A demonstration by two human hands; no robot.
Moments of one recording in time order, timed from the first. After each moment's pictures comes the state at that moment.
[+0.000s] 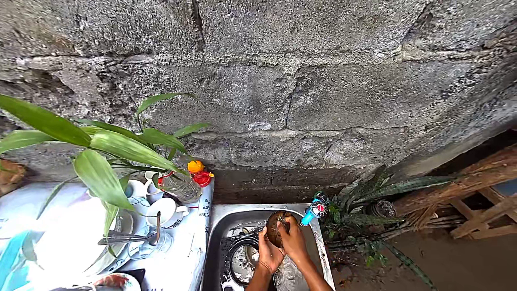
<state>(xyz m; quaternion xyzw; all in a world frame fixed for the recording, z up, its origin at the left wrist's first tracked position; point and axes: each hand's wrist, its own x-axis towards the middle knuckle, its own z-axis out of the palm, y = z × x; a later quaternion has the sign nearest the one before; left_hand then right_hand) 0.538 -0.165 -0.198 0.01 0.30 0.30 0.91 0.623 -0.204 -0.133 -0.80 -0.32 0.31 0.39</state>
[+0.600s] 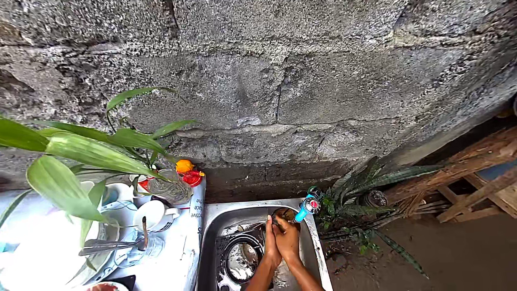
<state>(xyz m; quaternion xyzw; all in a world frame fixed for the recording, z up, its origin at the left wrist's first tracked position) 0.567 -0.173 -0.181 0.25 0.40 0.28 0.83 0.609 -0.206 -0.161 -0.80 -0.24 0.27 0.47</state>
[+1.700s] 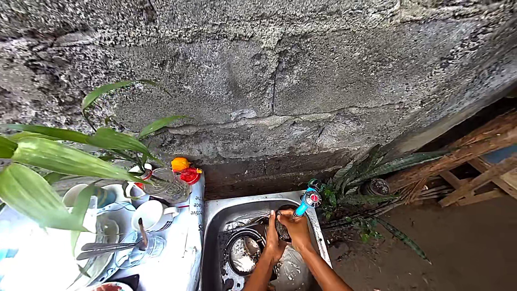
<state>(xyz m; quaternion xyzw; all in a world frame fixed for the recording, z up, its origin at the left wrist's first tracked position) 0.568 -0.167 -0.185 0.25 0.41 0.19 0.86 0.634 -0.213 -0.165 -0.75 -0.21 0.31 0.55</state>
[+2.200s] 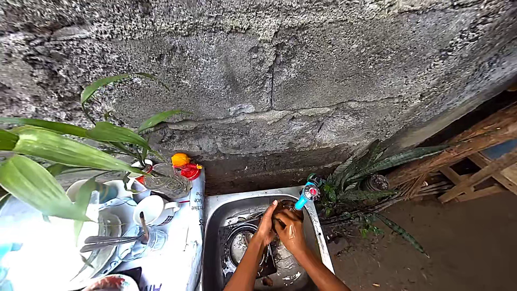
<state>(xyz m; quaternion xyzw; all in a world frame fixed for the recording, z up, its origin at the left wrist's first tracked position) 0.554 -0.136 -0.163 0.33 0.36 0.12 0.86 0.617 -0.225 -0.172 -0.78 -0.45 0.08 0.43</state>
